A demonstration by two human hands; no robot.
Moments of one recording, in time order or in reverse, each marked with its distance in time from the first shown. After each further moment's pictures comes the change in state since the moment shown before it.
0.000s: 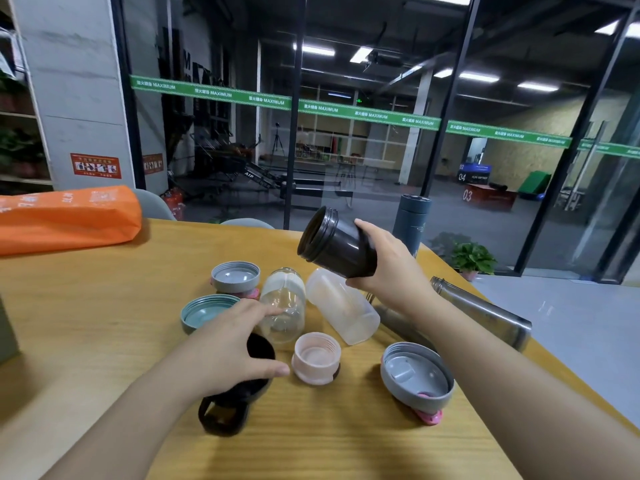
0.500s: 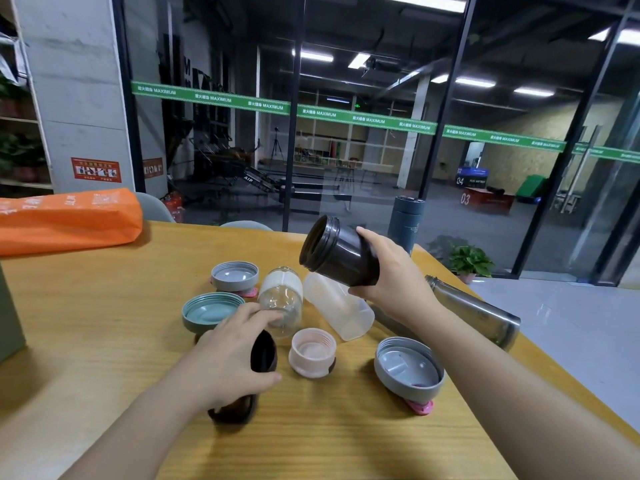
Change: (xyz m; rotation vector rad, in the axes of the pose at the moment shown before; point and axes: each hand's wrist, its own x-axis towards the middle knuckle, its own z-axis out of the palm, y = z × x) left_hand -0.013 0.005 0.017 0.071 0.069 0.055; right_hand -0.024 -0.002 -0.010 -0.043 0.018 -0.020
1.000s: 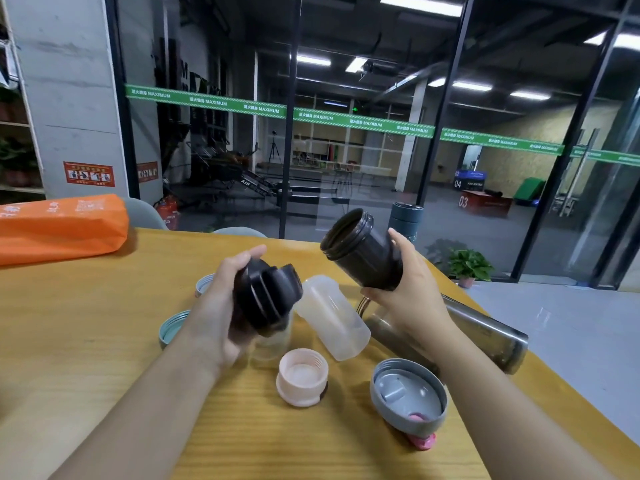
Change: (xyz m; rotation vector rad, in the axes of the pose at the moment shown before) left_hand 0.061 0.045 -0.033 -1.653 0.248 -0.400; right_hand 0.011 0.039 0.008 0.222 0.167 0.162
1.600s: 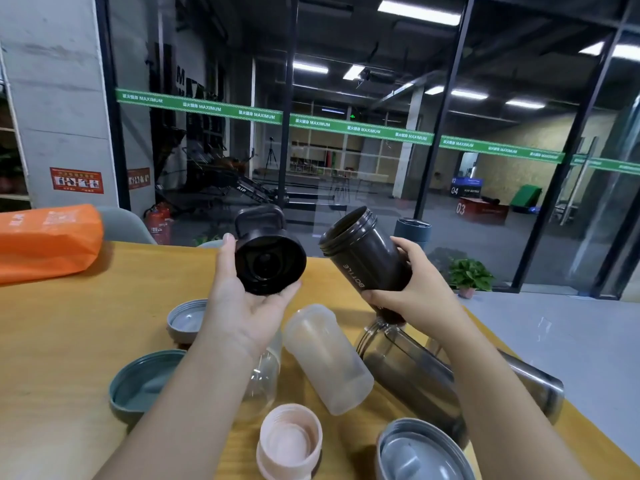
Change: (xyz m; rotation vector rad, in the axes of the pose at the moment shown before) left_hand 0.085 0.001 0.041 -0.636 0.114 -0.005; right_hand 0.056 0.010 -0.005 0.138 -0.161 0.090
